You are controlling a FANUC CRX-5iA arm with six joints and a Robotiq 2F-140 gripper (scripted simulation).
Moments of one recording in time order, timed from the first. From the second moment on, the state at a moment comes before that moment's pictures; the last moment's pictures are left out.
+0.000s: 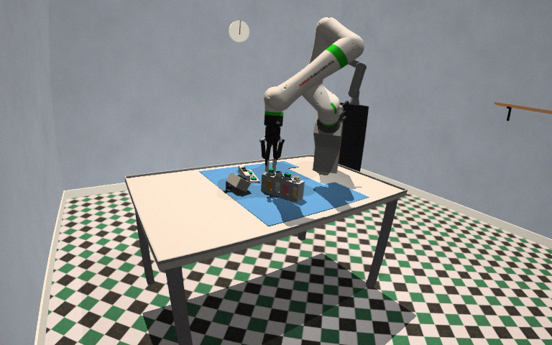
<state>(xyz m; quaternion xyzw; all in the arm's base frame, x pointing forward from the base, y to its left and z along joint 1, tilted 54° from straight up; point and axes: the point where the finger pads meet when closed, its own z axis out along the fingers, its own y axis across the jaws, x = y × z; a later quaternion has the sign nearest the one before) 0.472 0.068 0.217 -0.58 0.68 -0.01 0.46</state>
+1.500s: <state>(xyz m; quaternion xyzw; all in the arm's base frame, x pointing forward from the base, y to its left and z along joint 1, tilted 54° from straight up) 0.471 0.069 0.217 -0.84 0.31 -0.24 0.38</state>
